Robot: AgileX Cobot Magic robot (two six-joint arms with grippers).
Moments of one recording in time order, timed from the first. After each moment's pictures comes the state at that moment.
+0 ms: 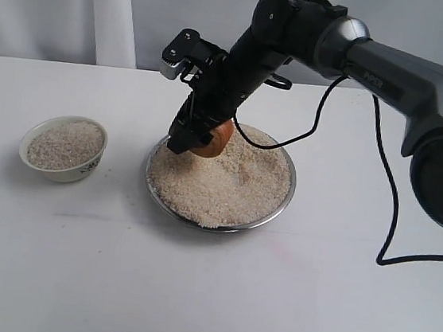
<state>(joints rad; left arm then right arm) 0.01 0.00 0.00 0.02 0.27 -0.25 0.51 2.41 -2.16 0.45 1.06 -0.95</state>
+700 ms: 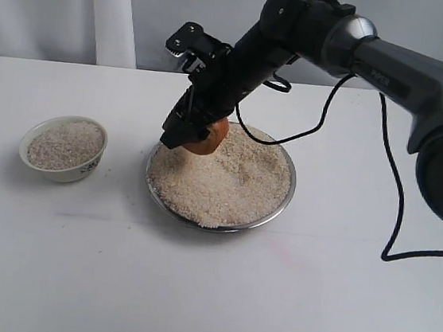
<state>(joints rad) 0.01 0.00 0.00 0.02 0.27 -0.25 0.49 2.40 -2.16 0.57 1.08 -1.00</state>
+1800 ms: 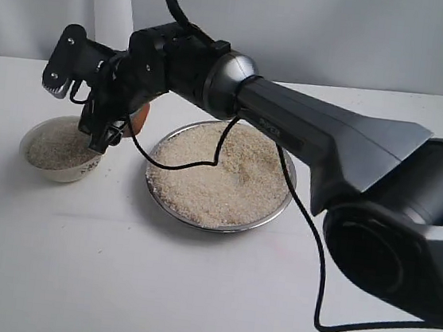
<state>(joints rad) 0.01 0.00 0.00 0.02 0.27 -0.25 0.79 2.47 -2.25 0.06 0.65 -0.76</state>
